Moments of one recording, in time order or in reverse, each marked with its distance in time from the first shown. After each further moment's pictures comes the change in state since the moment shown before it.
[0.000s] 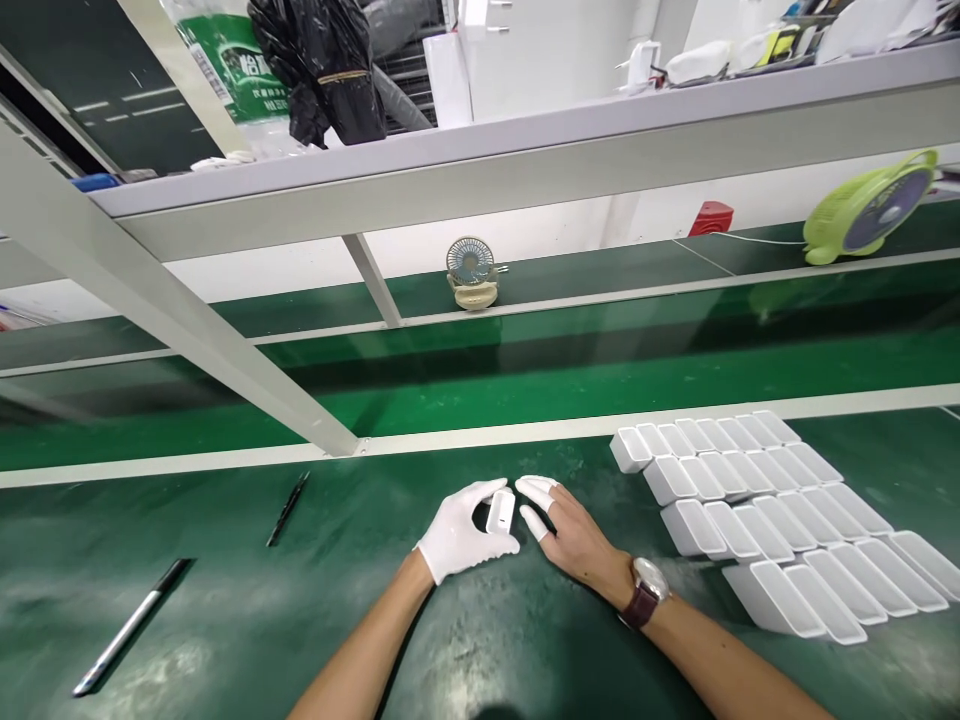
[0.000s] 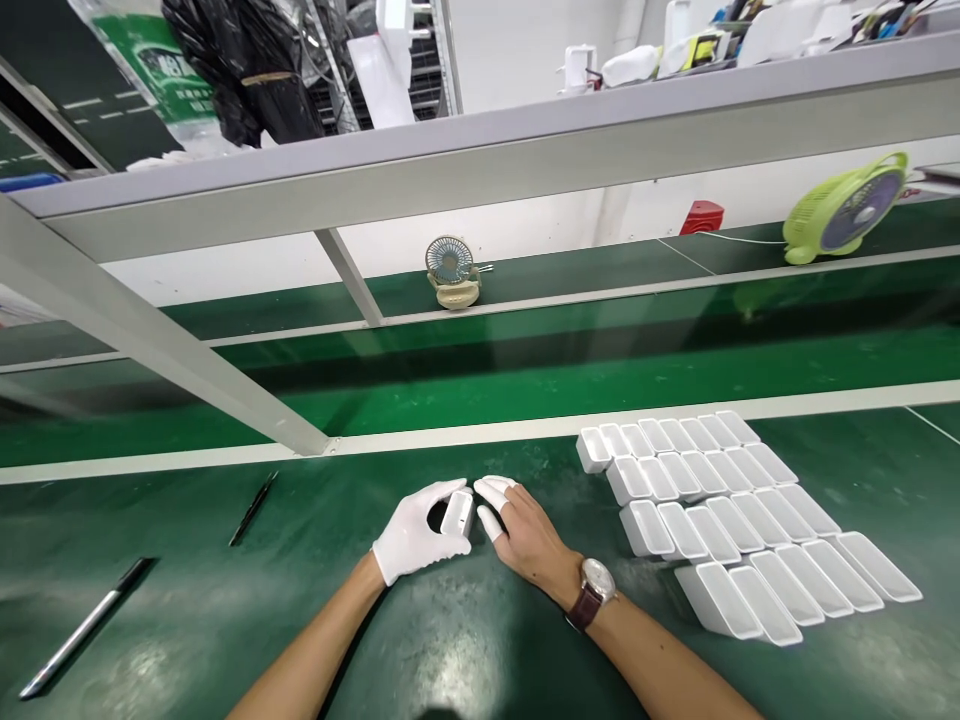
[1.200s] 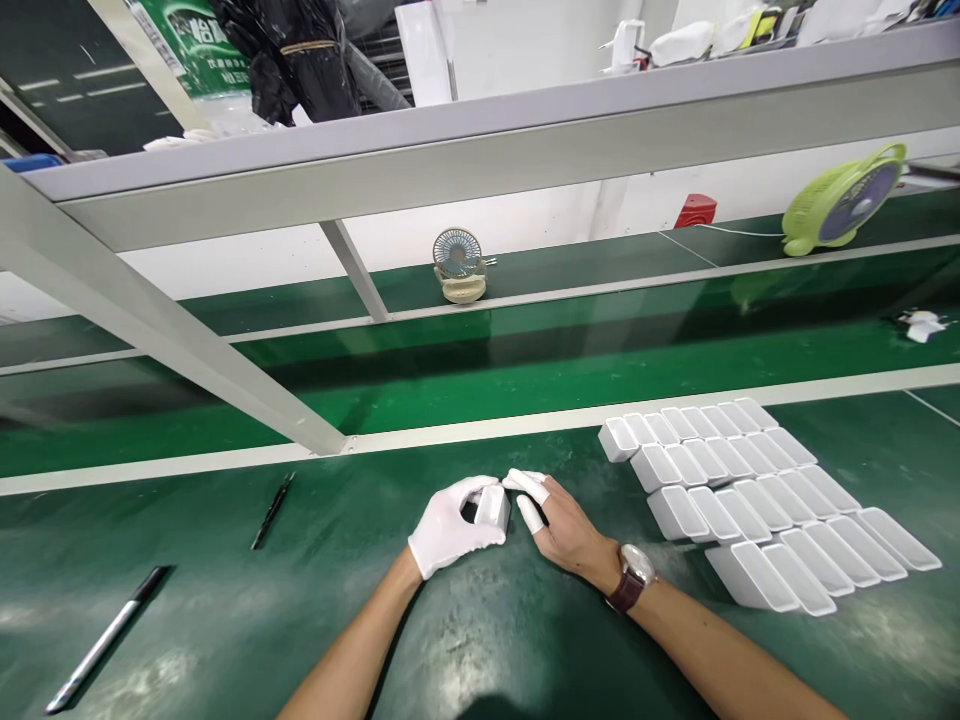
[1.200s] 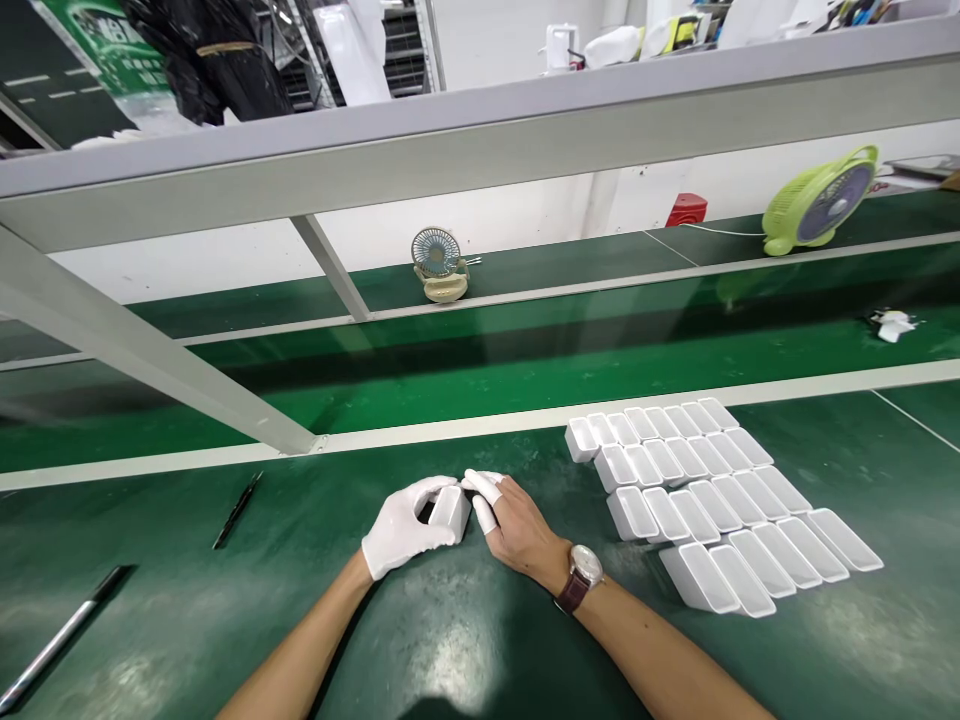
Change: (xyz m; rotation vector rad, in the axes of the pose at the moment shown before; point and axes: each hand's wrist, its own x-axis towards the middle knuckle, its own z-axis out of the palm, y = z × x) left_hand 0.001 -0.010 0.003 -0.295 -0.038 -0.070; right_hand 0.004 -0.006 -0.009 0.045 -0.007 0.015
